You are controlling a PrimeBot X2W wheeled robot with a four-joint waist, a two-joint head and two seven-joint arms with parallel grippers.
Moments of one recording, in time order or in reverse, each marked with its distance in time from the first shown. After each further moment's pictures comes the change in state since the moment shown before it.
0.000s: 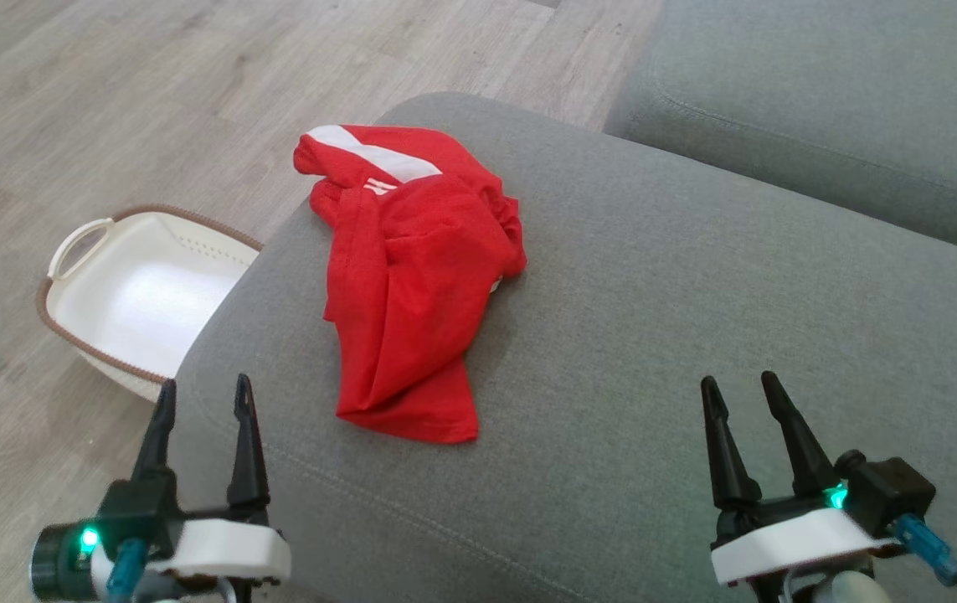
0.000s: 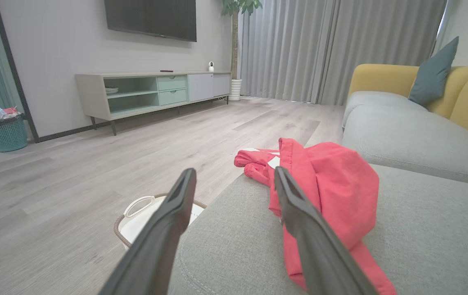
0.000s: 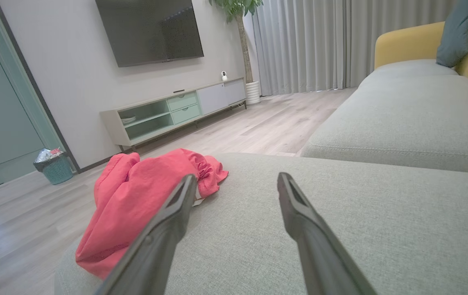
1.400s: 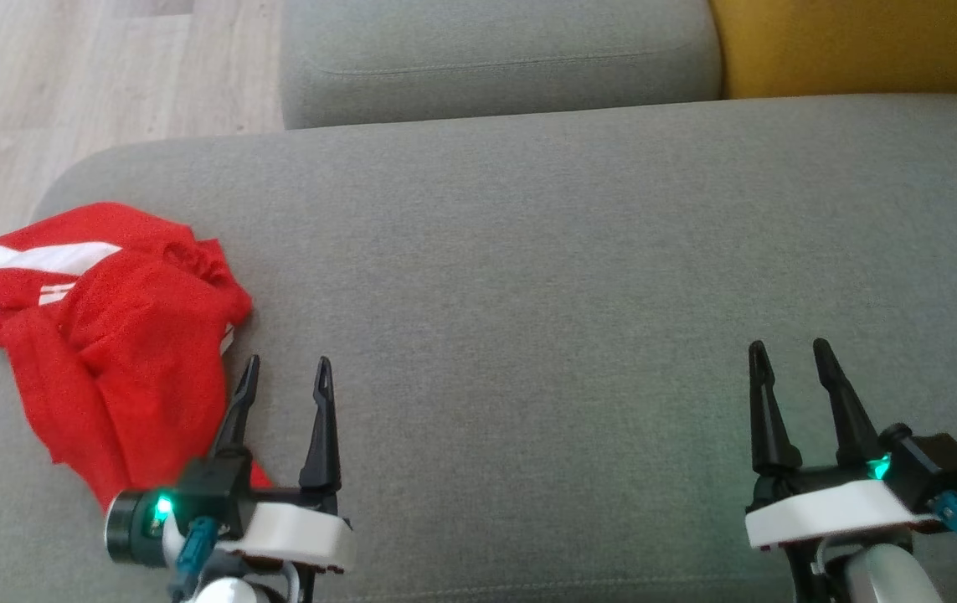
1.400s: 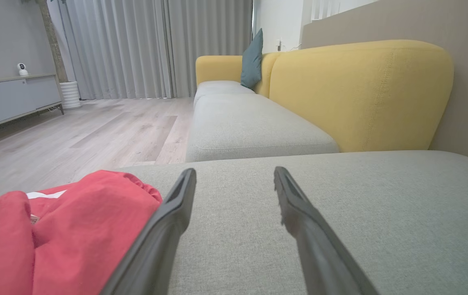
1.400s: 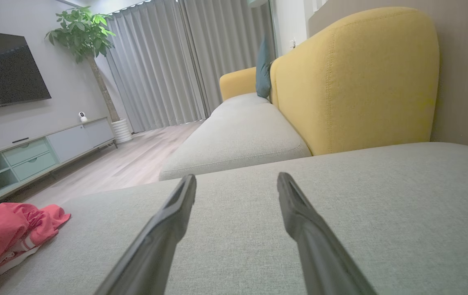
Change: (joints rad) left arm -0.061 0.003 -0.165 0.012 -0.042 0.039 0.000; right arm -0.042 0.000 -0.099 -0.011 -0.043 0.000 0.000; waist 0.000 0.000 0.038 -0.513
